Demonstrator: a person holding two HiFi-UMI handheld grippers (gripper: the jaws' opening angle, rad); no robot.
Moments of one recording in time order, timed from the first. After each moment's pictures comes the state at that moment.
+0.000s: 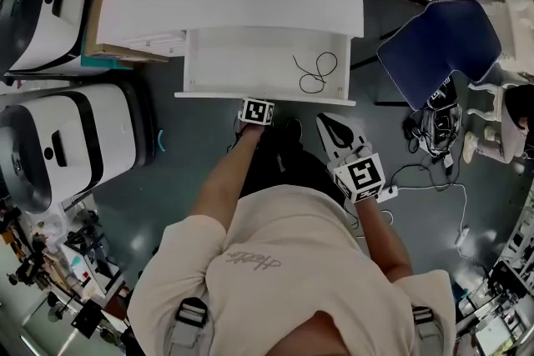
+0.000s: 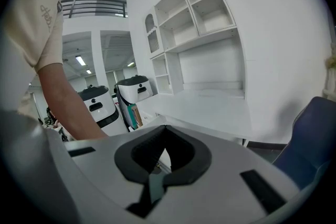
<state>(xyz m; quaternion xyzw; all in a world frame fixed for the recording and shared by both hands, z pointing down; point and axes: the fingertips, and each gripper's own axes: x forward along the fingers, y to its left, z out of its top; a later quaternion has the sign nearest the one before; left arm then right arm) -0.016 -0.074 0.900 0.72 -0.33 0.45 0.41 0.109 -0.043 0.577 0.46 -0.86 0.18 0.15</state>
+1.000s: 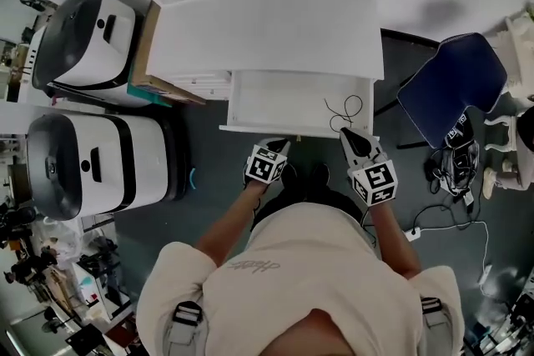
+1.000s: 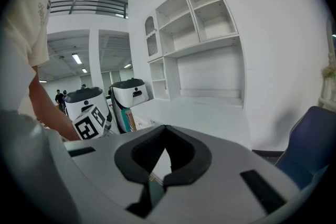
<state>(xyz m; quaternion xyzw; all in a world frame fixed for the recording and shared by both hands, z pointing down) -0.054 -0.061 0.718 0.84 -0.30 0.36 0.27 0.092 -0.066 0.552 0.49 -0.85 0.15 0.14</state>
